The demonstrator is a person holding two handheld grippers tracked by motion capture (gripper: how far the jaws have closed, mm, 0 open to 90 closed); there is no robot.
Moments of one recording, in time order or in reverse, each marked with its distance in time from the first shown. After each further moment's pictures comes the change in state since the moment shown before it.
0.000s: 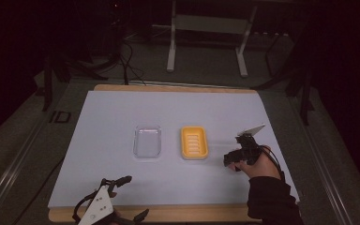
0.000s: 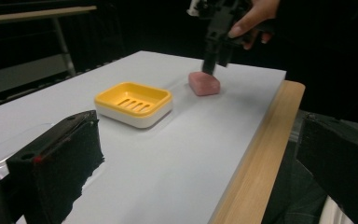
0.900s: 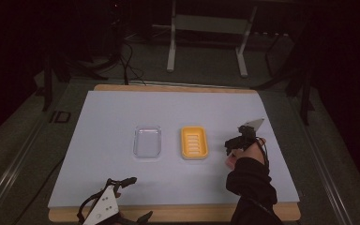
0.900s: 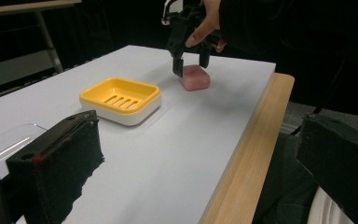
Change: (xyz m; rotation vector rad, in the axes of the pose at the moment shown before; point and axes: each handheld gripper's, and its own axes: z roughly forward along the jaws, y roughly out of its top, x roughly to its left) left arm -0.002 -0.001 0.005 0.028 -0.026 0.011; right arm -0.014 0.046 0.038 0.066 -0.124 0.333
